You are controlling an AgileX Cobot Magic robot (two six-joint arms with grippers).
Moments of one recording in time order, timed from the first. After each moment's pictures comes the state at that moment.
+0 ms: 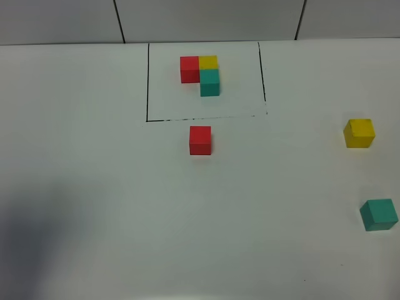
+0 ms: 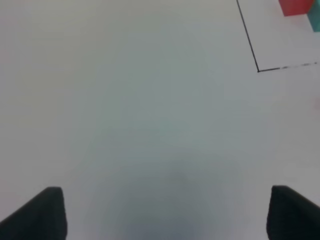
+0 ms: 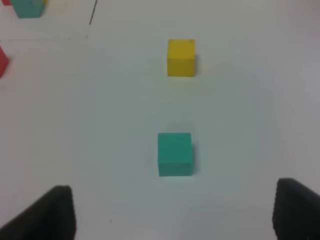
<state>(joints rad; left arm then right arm) -0.12 0.76 -0.95 0.09 0.93 -0.04 -0.02 0.05 -0.50 0.09 1.06 -0.04</state>
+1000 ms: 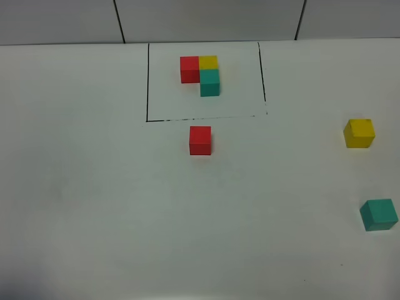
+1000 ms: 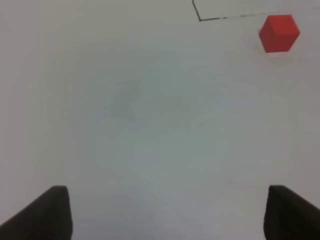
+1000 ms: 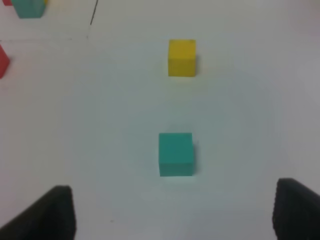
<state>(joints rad) -0.12 0.12 -0.52 -0.09 1.01 0.03 -0.02 0.05 -0.50 0.09 1.06 -0.04</state>
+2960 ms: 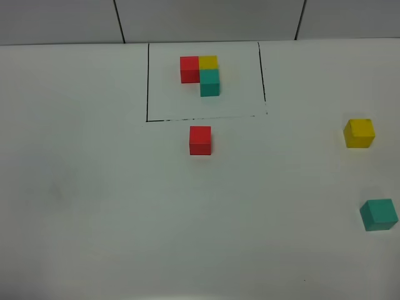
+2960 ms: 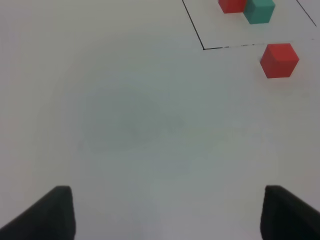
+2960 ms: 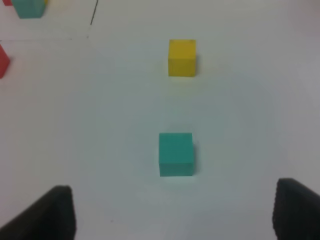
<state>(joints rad) -0.04 0.00 -0.50 -0.11 1.03 0.06 -0.02 0.05 -0.50 0.09 1.06 -0.04</state>
